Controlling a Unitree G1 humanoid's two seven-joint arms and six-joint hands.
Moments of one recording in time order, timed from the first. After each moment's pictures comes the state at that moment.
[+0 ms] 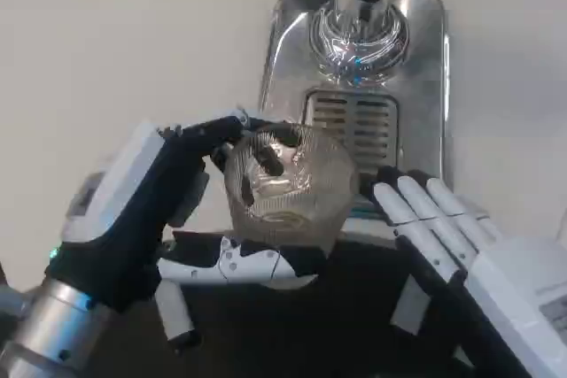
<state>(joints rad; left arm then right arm) 0.02 0.38 0.04 -0.39 0.31 -0.33 -0.14 0.56 -0.25 0.03 -0.94 -0.89 -0.26 0.23</state>
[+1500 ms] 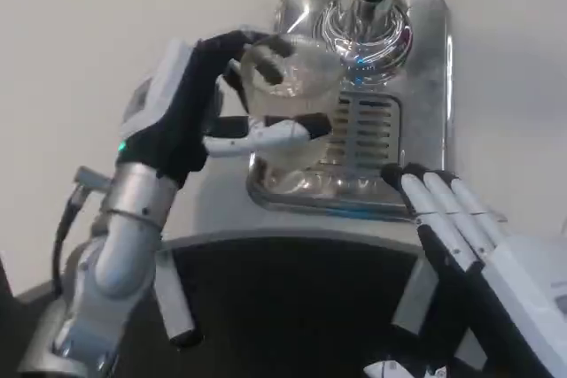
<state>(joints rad) -0.54 0.29 -0.06 0.34 0.41 -0.36 0.09 0.57 -0.17 0.05 -0.95 -0.91 -0.20 0.25</state>
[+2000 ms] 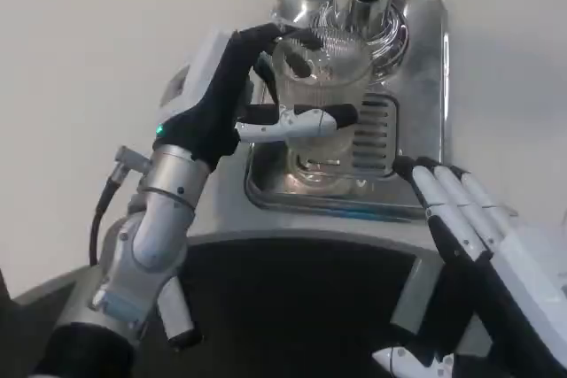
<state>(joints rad) -0.72 0.25 -0.13 0.65 0.42 -0.47 0.17 0.53 -0.16 0.03 -0.96 -0.92 -0.15 0.29</state>
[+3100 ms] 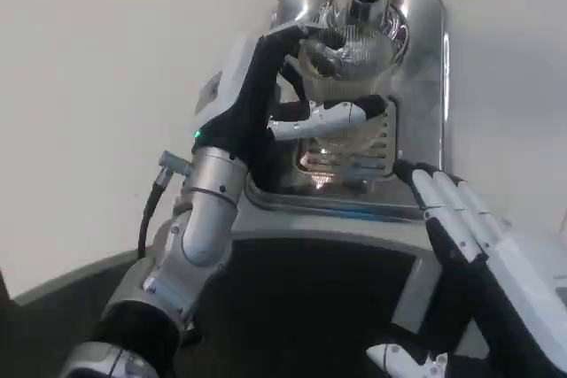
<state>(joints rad) -0.84 0.15 -0.16 0.93 0.44 -0.53 0.33 0.55 -0.13 0.09 -0.96 -0.93 -0.12 0.29</state>
